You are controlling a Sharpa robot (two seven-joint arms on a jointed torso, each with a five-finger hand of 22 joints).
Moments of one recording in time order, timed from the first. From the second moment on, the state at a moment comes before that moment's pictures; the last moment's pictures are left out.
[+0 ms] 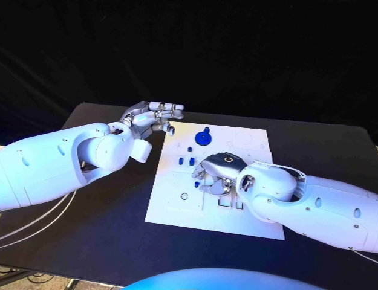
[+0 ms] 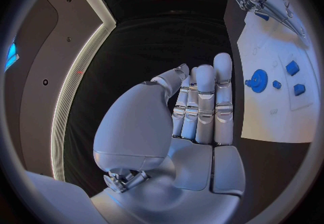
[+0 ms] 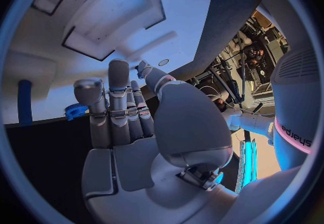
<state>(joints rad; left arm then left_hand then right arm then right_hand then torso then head) 1.21 -0.83 -0.01 1.50 0.01 -0.19 0.24 1.36 -0.10 0.43 -0.05 0.09 1.05 0.16 0.10 0.07 1.14 0.09 0.26 0.16 1.24 0.00 0.98 0.55 0.16 1.24 0.10 0.63 0.88 1.03 -0.69 -0.04 1.63 -1.76 -0.22 -0.20 1.30 -0.09 0.38 -0.08 0.06 0.97 0.14 0.06 0.07 1.02 0.10 0.13 0.07 1.42 0.01 0.74 0.65 0.12 1.24 0.11 1.12 0.92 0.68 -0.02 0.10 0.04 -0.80</state>
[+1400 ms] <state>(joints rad) 1.20 -0.84 -0.01 1.51 0.01 -0.14 0.22 1.36 -0.10 0.43 -0.05 0.09 1.05 0.17 0.10 0.07 1.13 0.09 0.26 0.16 1.24 0.00 0.98 0.54 0.16 1.23 0.10 0.62 0.87 1.12 -0.90 -0.02 1.66 -1.71 -0.17 -0.25 1.33 -0.09 0.31 -0.07 0.09 1.02 0.13 0.07 0.07 1.02 0.09 0.18 0.06 1.45 0.01 0.81 0.69 0.12 1.28 0.10 1.16 0.98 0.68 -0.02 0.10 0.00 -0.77</state>
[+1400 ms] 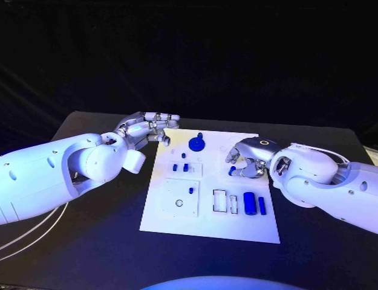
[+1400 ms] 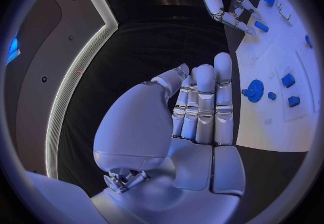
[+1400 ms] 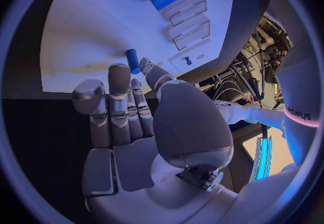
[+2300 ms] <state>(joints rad) 1.20 -0.84 -0.01 1.50 0.01 -0.14 0.23 1.36 -0.10 0.42 -0.05 0.09 1.05 0.17 0.10 0.07 1.13 0.09 0.27 0.16 1.23 0.01 0.98 0.54 0.16 1.23 0.10 0.61 0.86 1.12 -0.87 -0.02 1.65 -1.73 -0.13 -0.26 1.34 -0.06 0.35 -0.05 0.07 1.11 0.12 0.09 0.08 1.11 0.07 0.19 0.06 1.46 -0.01 0.90 0.78 0.12 1.33 0.09 1.24 1.08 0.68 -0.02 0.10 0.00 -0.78</state>
